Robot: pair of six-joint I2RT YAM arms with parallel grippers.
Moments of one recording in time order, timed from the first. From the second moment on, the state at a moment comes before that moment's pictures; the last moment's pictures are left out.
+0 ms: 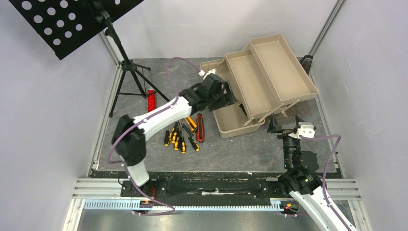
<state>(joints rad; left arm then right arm) -0.81 1.80 1.49 -0.40 -0.08 -0.95 0.55 0.06 0.17 0.21 0.55 -0.15</state>
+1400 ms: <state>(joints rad) -0.38 1.64 1.05 -0.77 -0.01 -0.50 0.56 0.06 0.17 0.21 0.56 -0.15</state>
